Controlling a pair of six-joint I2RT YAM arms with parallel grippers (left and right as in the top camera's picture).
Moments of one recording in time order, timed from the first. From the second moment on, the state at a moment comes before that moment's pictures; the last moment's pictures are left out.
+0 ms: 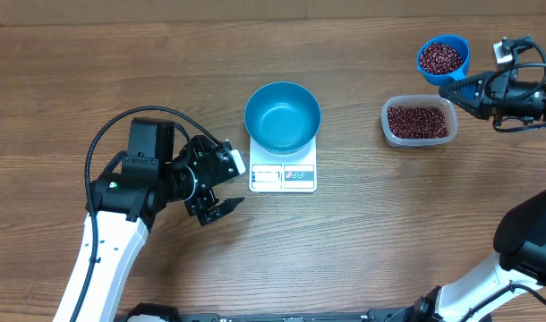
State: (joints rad) left arm -0.16 1.20 1.00 -0.86 0.54 0.91; right arm -0.46 1.93 1.88 -1.64 -1.16 -0.39
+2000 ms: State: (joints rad) left arm -0.16 1.20 1.00 -0.80 0.50 0.74; right arm -0.46 1.93 1.90 -1.64 -1.16 -0.36
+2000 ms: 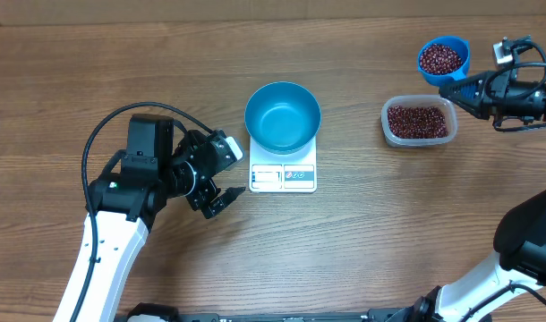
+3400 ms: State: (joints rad) left arm -0.16 1.20 1.00 -0.80 0.46 0.74; right arm 0.13 1.93 2.10 -1.54 -0.87 -0.13
